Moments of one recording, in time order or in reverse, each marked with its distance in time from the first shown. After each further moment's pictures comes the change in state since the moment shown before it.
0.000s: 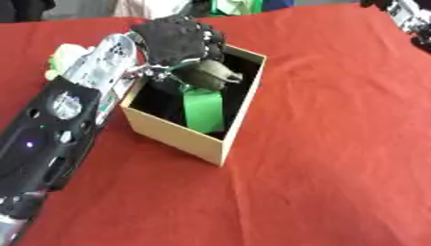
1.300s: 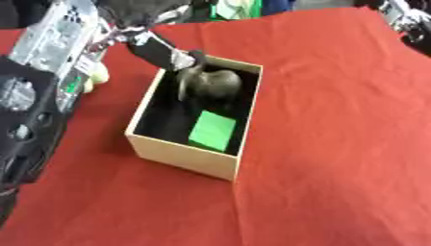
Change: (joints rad) left arm 0.017 0.070 0.085 -0.268 0.109 0.137 0.069; right arm 0.018 0.014 -0.007 0.000 -0.010 0.010 -0.011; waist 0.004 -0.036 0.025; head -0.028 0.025
